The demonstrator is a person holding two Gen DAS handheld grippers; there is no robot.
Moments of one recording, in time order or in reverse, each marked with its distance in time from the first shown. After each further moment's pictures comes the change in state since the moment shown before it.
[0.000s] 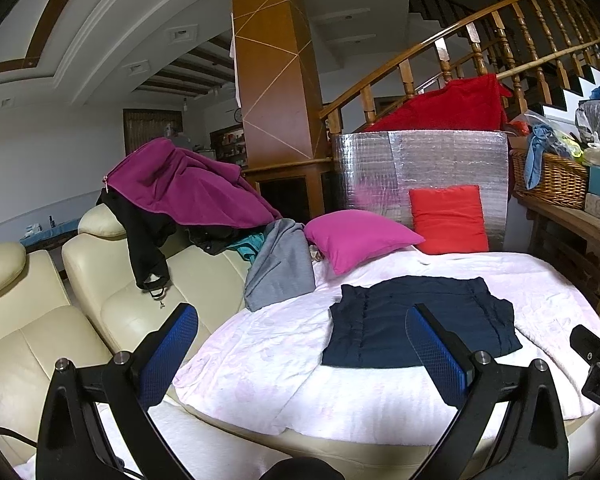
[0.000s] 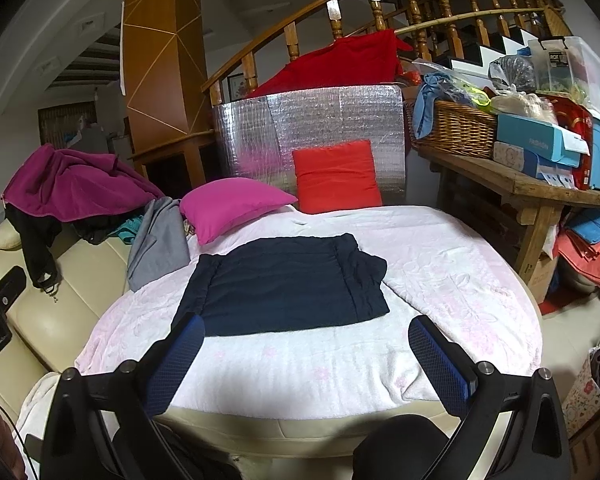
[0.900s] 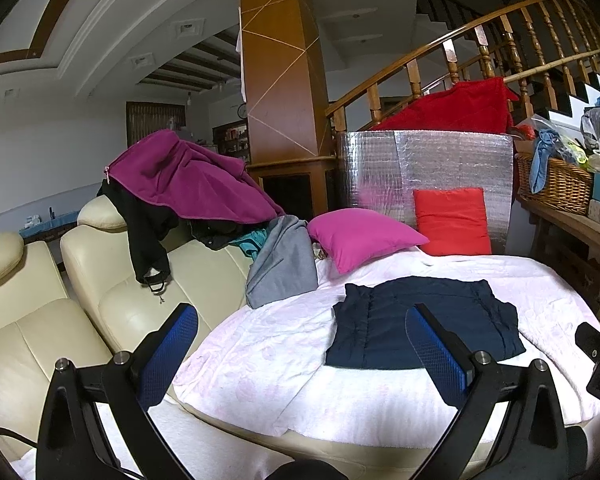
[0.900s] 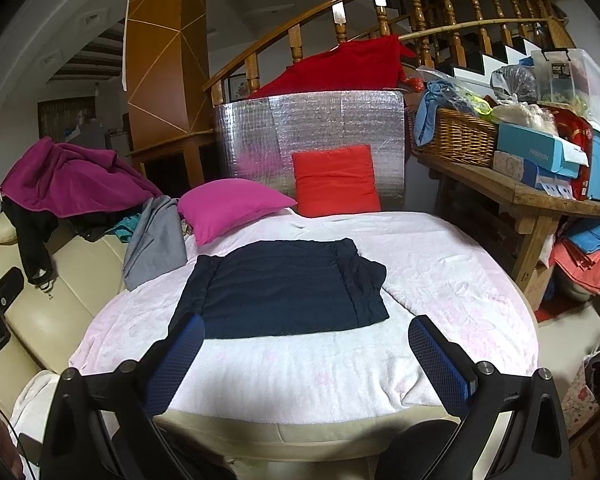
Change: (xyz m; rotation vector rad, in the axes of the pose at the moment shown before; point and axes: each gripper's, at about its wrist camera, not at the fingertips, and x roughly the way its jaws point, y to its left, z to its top) left arm 0.016 0.014 -0.003 -0.027 0.011 -0.004; right arm 0.001 0.021 0.003 -0.027 -0.011 -0.034
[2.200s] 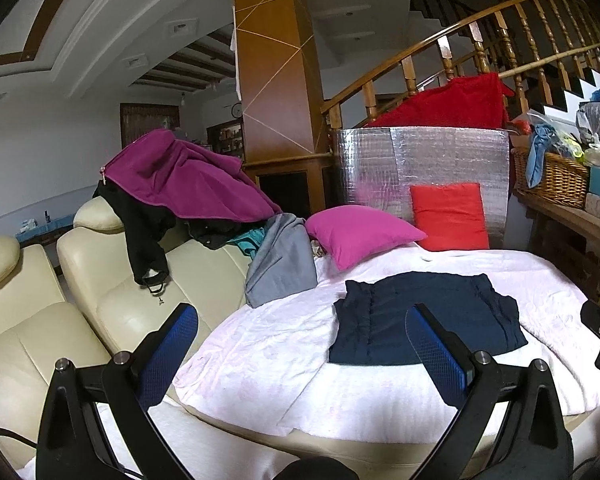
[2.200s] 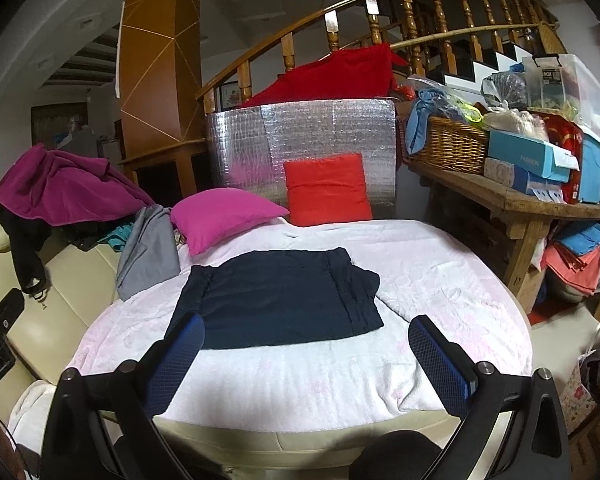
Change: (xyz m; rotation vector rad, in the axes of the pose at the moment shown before) left arm 0.001 0.010 -0.001 0.018 0.007 -0.013; right arm -0.006 0.013 0.006 0.006 -0.027 -0.028
